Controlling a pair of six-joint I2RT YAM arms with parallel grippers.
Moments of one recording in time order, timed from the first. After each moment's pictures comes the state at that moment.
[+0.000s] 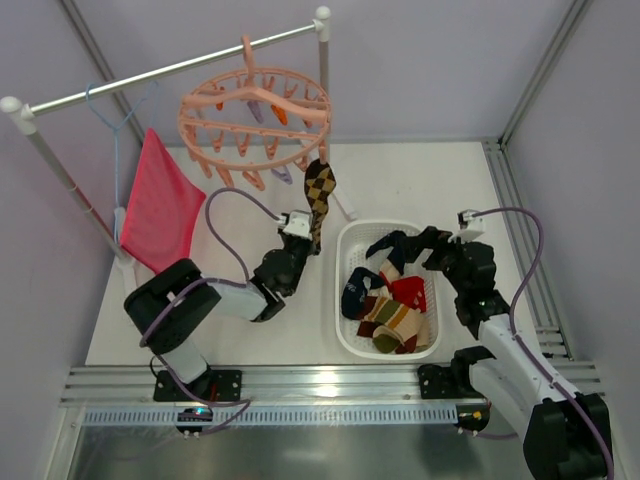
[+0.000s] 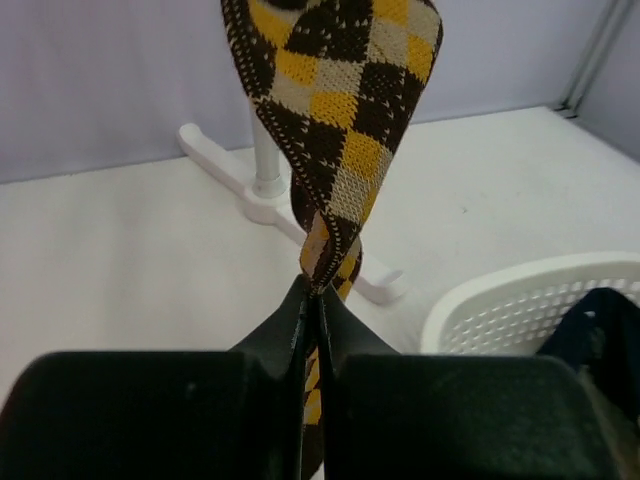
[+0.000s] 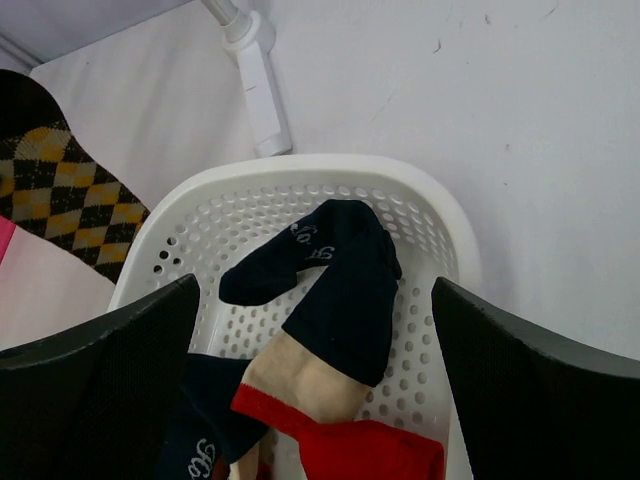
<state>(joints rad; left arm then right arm) -0.83 1.72 0.59 1.28 -0.54 0.05 0.16 0.82 0.32 0.26 -0.12 0.45</state>
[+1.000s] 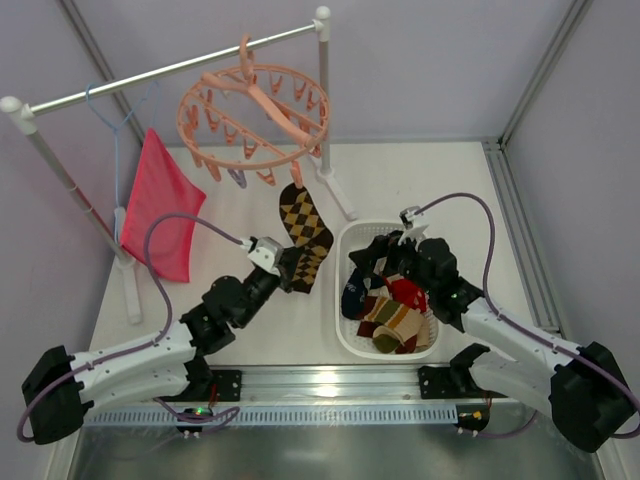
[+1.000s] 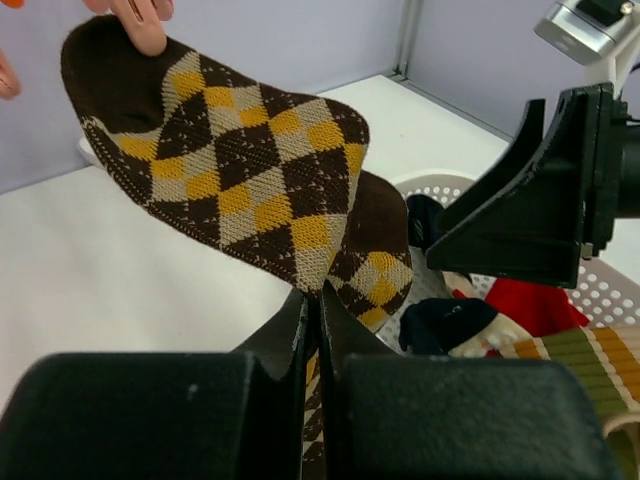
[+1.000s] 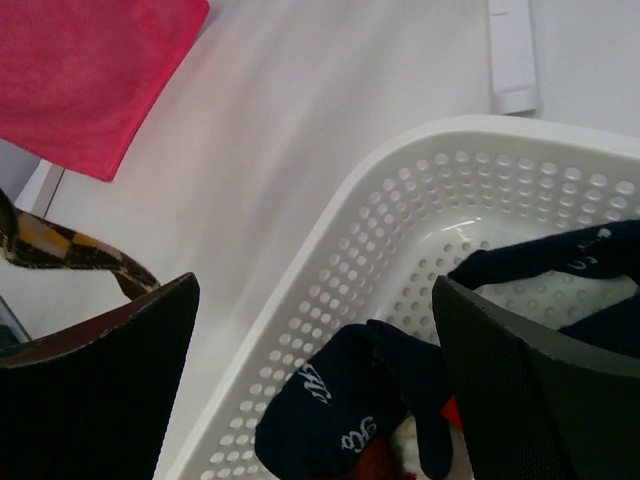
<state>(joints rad) -0.99 0.86 0.41 0.57 -0.36 0.01 0.55 0.98 0.42 0.32 -0.10 0.45</state>
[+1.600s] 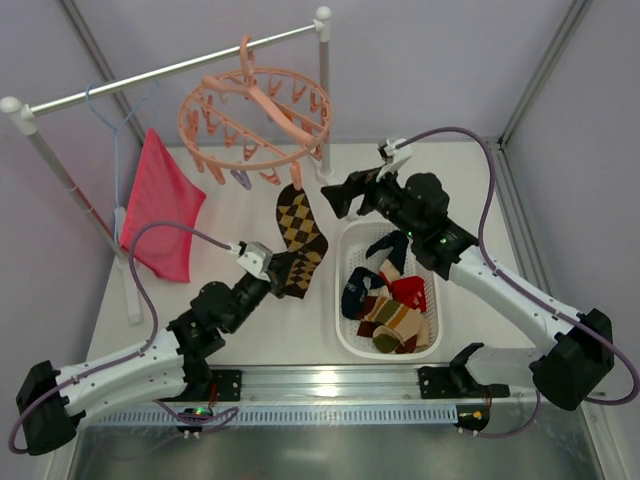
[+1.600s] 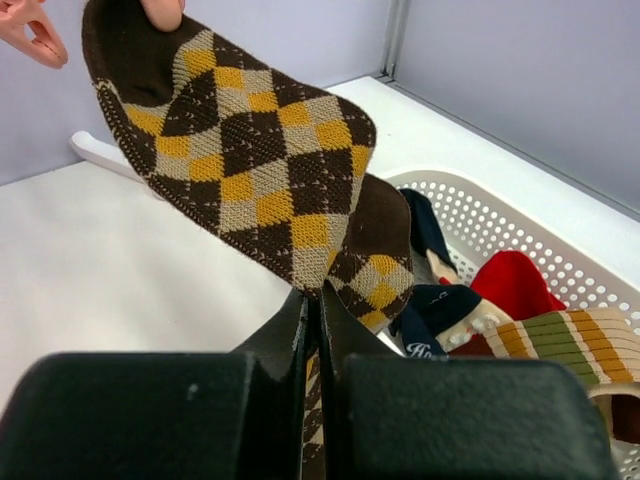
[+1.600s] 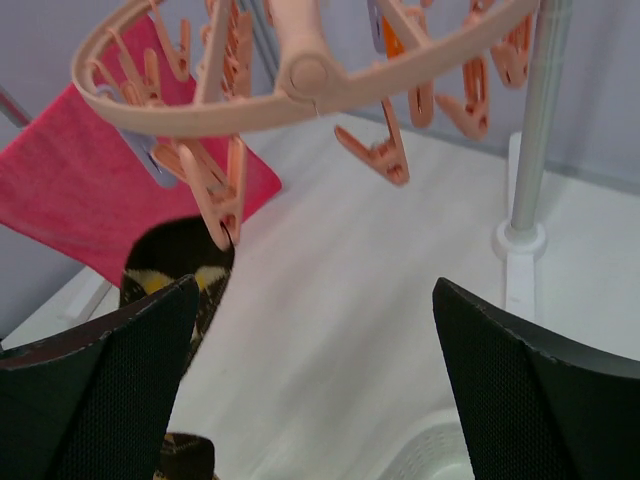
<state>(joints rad) -0.99 0.72 0.38 0.45 -0.32 -0.02 0.64 1.22 1.00 0.19 -0.06 0.28</state>
